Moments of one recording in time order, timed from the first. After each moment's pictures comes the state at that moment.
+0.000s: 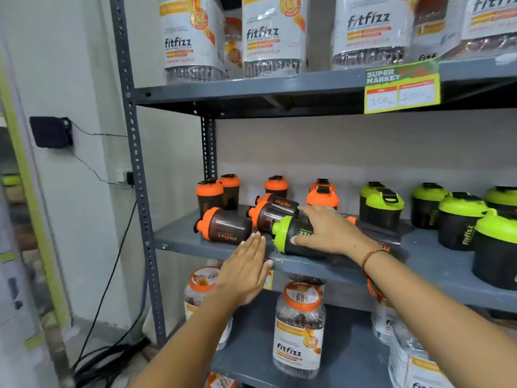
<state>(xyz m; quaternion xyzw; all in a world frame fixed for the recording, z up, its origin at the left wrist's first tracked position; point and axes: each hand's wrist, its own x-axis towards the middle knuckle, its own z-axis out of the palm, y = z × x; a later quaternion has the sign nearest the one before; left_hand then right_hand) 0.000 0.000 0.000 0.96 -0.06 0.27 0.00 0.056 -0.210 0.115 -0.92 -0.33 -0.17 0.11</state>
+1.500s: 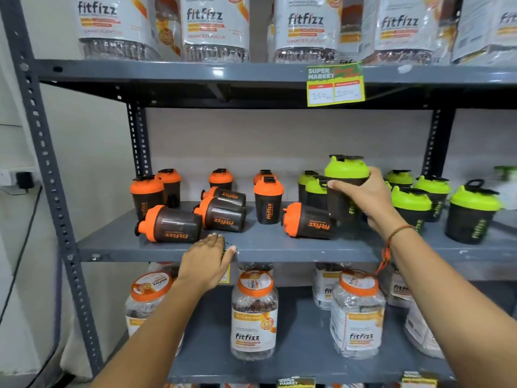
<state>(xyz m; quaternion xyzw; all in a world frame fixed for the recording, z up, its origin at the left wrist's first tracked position) 0.029 0.000 0.001 0.96 -0.05 0.28 0.02 0.043 -0.336 0.135 -0.77 0.04 -0.35 0.53</state>
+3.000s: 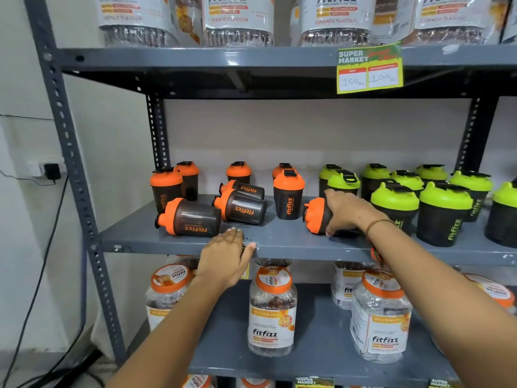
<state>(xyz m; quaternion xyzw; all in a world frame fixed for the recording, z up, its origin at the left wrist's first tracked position) 0.028 0.003 -0.002 0.96 -0.04 0.27 0.01 0.080 -0.274 0.115 -0.99 -0.07 -0.10 0.01</state>
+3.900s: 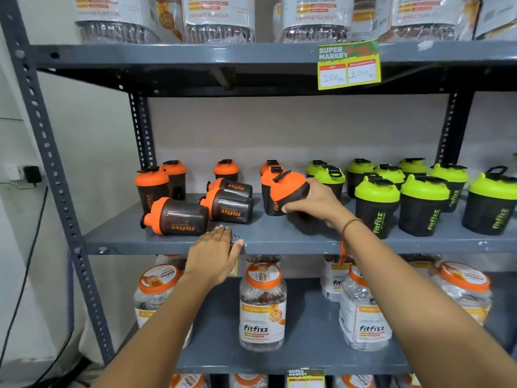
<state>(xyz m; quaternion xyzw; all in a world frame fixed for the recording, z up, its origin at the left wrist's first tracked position) 0.030 0.001 -0.003 0.96 -0.04 0.27 0.01 0.081 -0.254 0.101 -0.88 -0.11 -0.18 0.43</state>
